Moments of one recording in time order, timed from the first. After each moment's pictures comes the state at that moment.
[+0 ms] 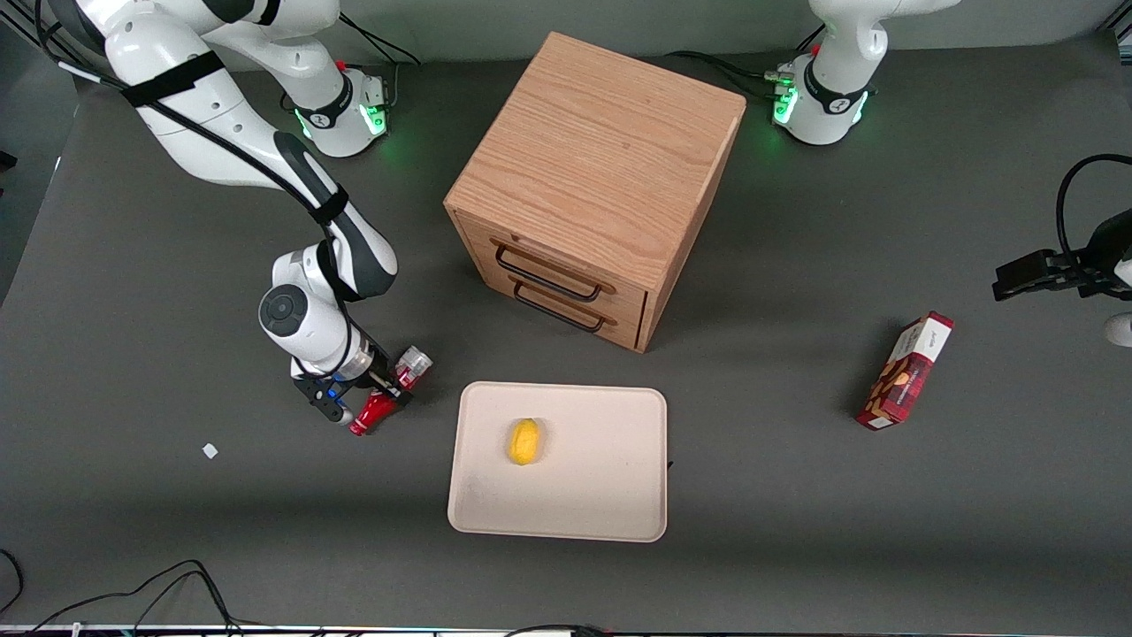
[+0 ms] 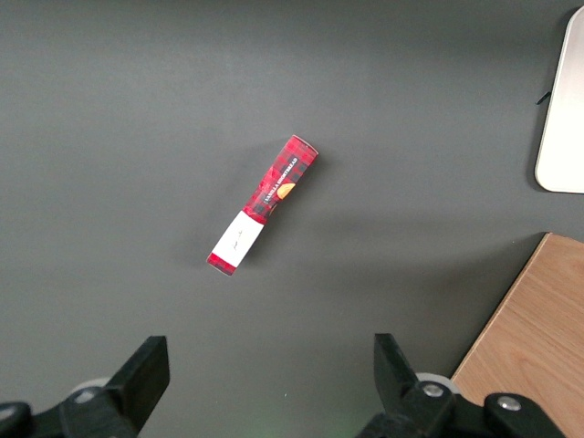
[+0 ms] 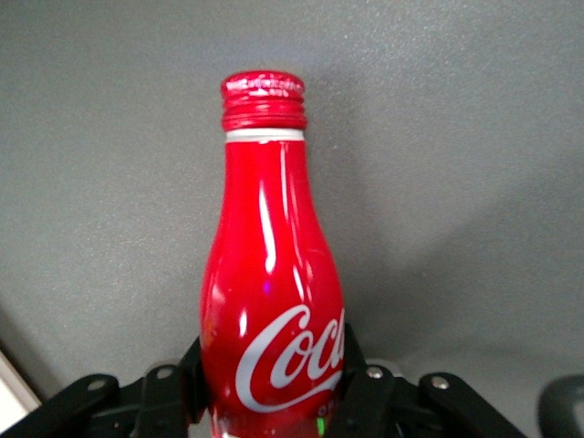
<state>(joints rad) 0.12 0.58 0.14 -2.03 -0.01 2.71 0.94</state>
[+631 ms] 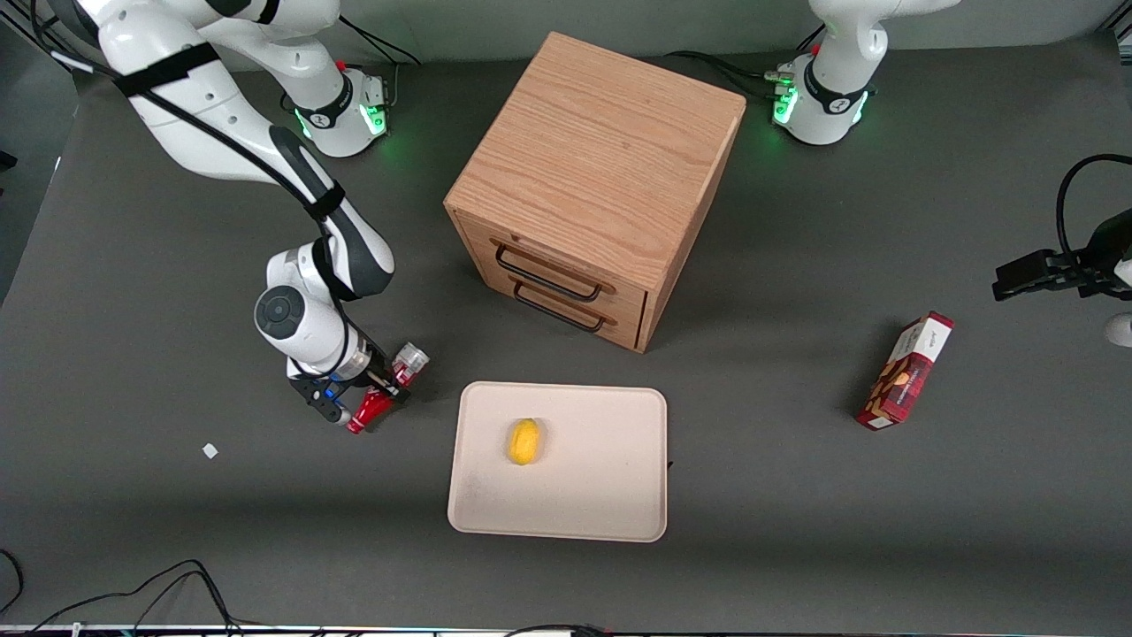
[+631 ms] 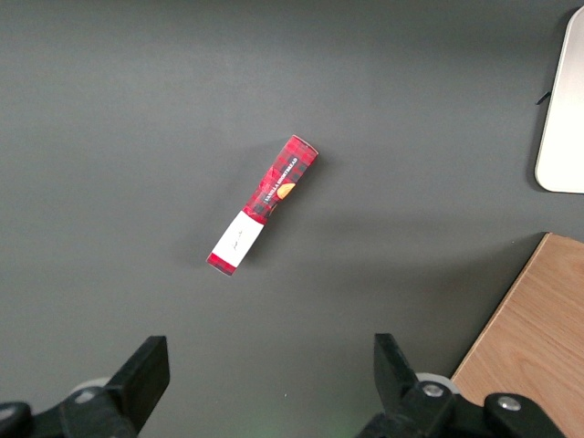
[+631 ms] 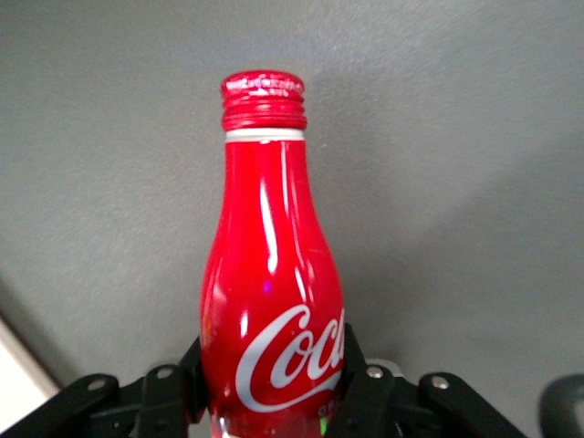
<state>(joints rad) 0.12 0.50 0.14 -2.00 -0.02 2.53 0.94</state>
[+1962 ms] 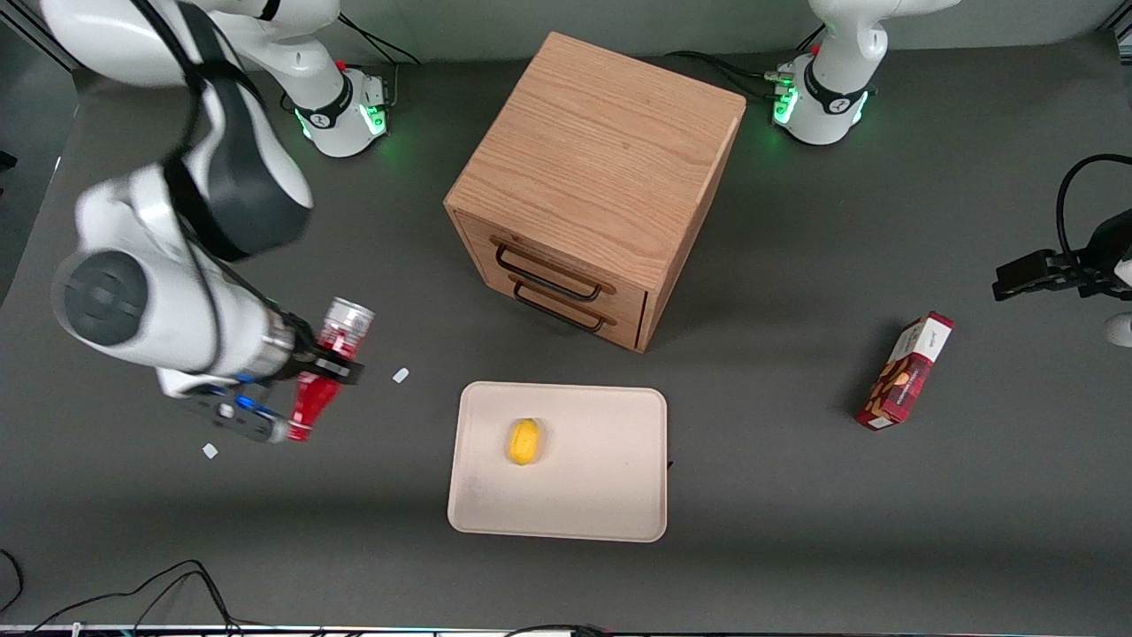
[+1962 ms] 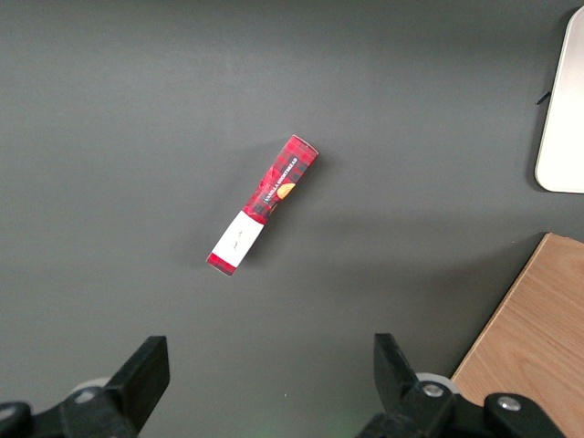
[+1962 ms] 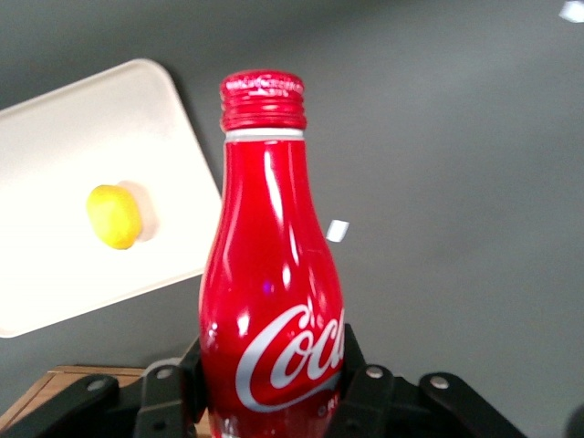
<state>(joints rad) 0.23 0.61 0.15 -1.10 -0.02 1.58 0.74</state>
